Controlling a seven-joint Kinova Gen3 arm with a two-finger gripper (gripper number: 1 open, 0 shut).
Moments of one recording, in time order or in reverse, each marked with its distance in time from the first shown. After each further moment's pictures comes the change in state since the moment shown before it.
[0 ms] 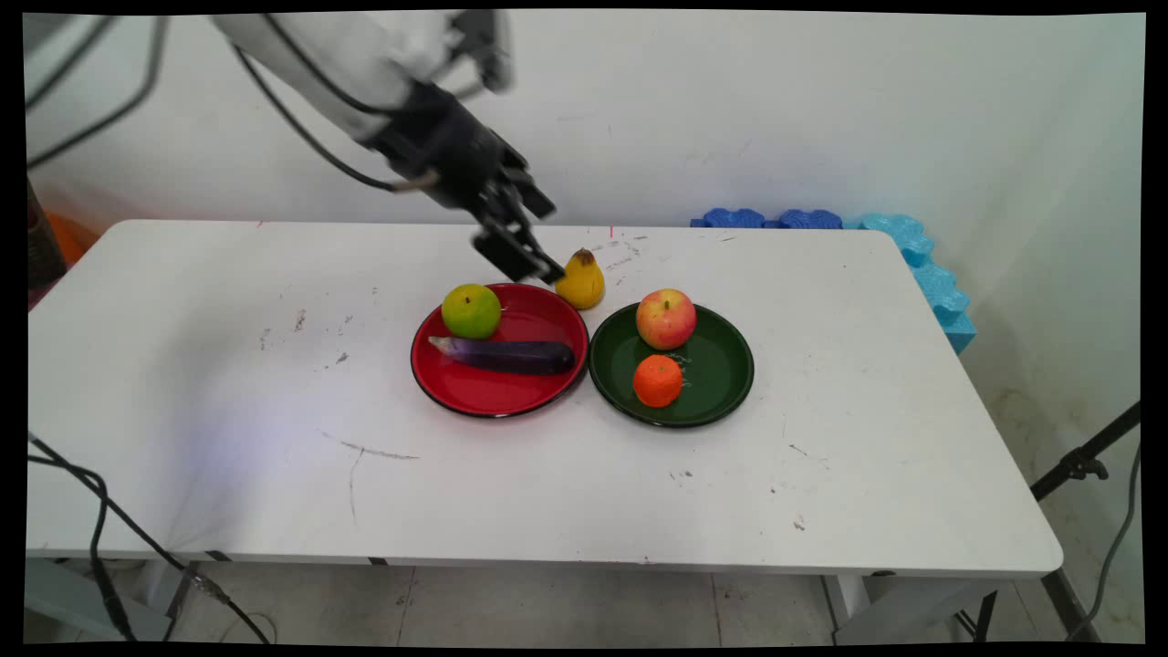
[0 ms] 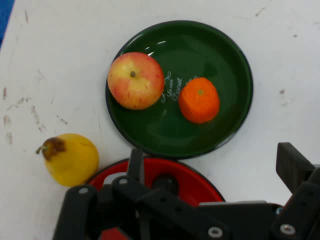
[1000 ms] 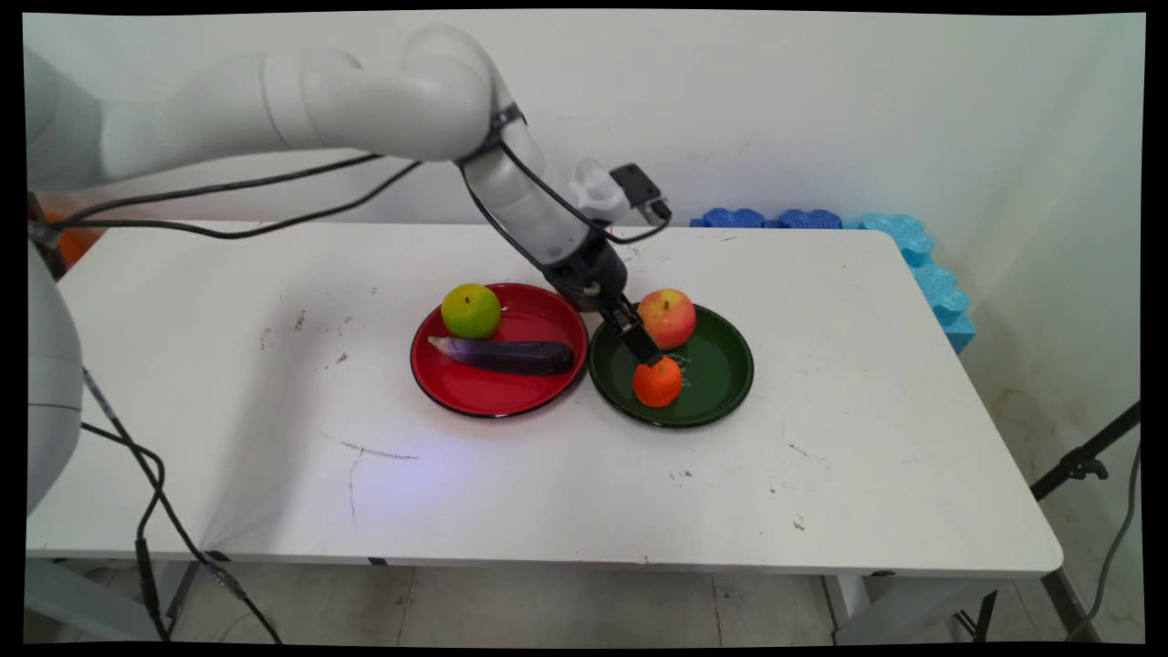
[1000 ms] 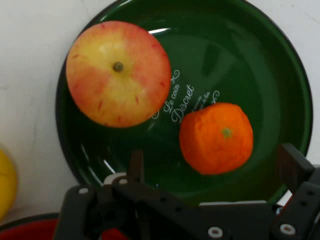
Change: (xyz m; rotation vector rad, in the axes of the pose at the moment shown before) arm 0.021 -0.006 0.195 -0.029 -0.128 -0.296
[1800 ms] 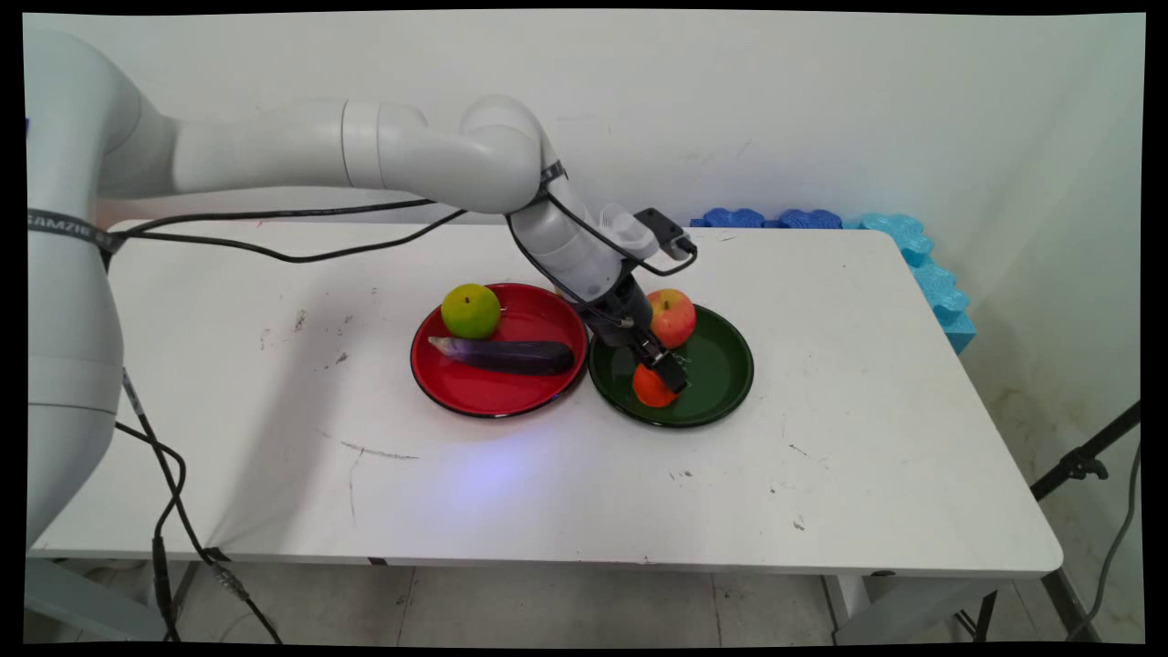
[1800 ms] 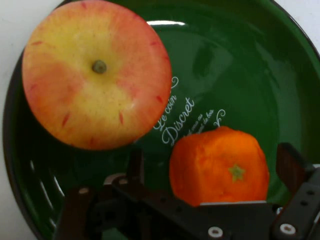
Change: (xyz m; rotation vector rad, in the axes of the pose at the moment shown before) arm 0.003 0.002 0.064 -0.031 -0.017 -0.130
